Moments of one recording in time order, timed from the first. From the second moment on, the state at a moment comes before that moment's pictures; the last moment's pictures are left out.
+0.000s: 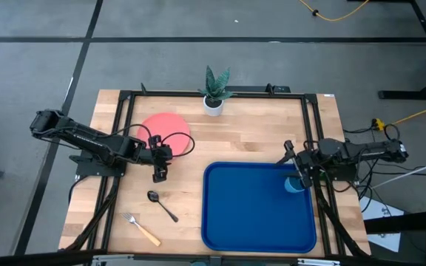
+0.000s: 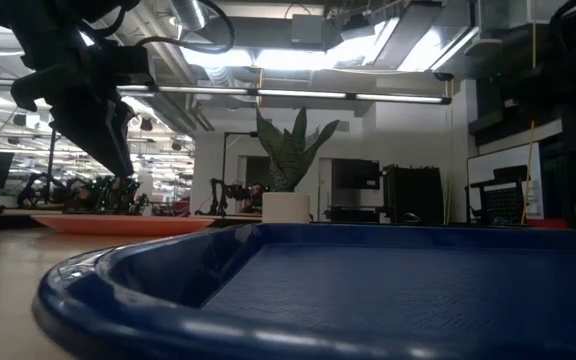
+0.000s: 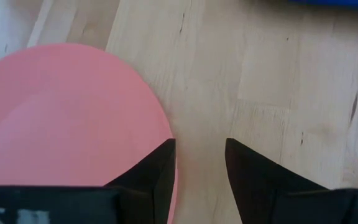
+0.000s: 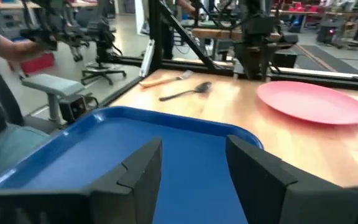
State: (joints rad) left arm -0.19 1.10 0.59 -0.52 -0.31 -0.33; right arm 0.10 0.11 0.06 -0.07 -0.21 -0.04
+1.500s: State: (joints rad) left arm -0.21 1.09 0.59 -0.51 -0.31 -0.34; right arm 0.09 0.00 0.01 0.15 -0.07 -0.15
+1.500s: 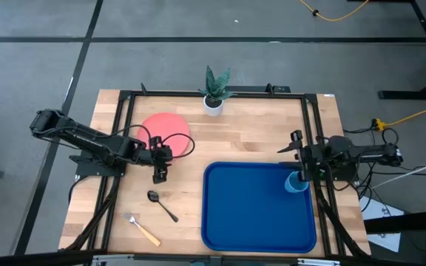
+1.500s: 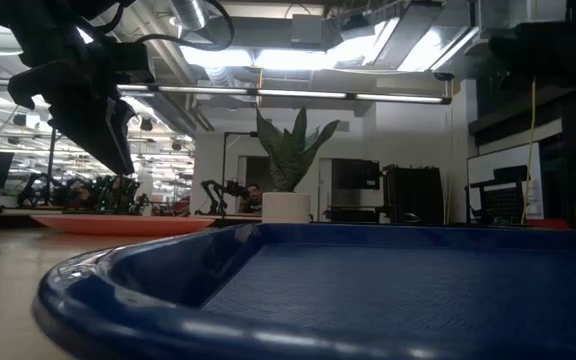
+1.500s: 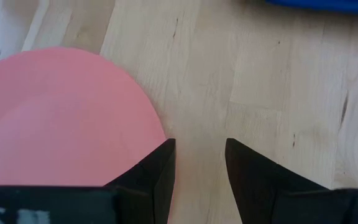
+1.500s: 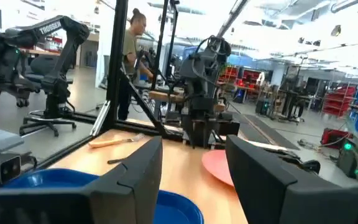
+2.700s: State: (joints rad) left arm -0.21 1.09 0.59 -0.35 -0.30 -0.41; right arm 0.09 0.00 0.01 0.03 -0.06 -0.15
